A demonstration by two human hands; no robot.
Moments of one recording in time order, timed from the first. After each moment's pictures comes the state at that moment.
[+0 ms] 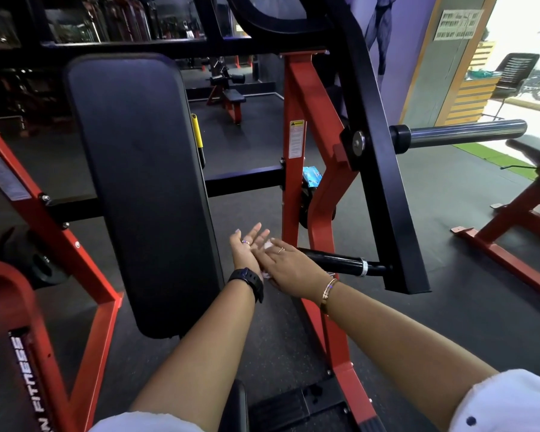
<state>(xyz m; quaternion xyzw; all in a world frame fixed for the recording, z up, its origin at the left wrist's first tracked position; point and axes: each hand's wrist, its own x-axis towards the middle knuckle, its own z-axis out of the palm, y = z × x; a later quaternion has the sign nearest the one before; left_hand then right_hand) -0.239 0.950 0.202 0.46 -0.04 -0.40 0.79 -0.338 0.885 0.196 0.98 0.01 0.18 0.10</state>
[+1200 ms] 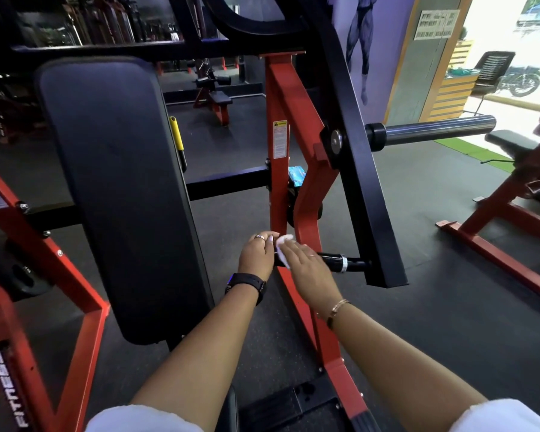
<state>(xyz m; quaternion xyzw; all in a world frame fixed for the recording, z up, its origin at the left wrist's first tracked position) -0.266 0.920 0.183 0.79 -0.39 -0.07 0.46 -0.393 0.863 0.159 0.93 -0.22 0.30 0.00</state>
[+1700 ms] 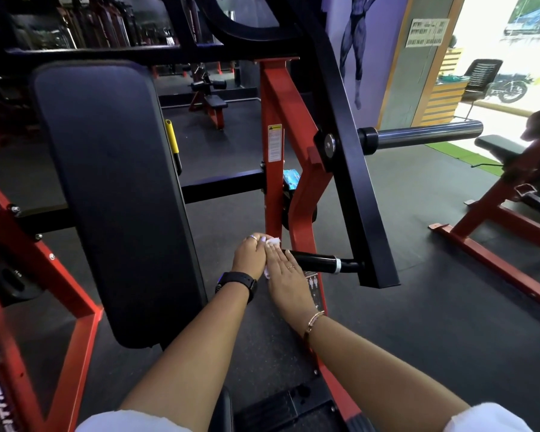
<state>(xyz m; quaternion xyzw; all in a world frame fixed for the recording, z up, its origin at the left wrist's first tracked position) -0.260 0.919 0.189 0.80 -0.37 -0.12 0.46 -0.375 0.905 0.161 0.91 -0.27 0.31 -0.06</state>
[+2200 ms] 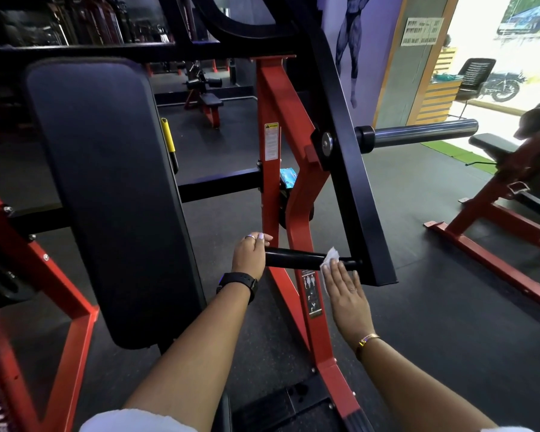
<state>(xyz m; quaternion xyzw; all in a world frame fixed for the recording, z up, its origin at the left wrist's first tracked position) -0.264 0.920 0.185 0.77 -0.36 -0.14 0.51 -0.482 0.855 0.106 0.90 -0.36 0.24 0.07</state>
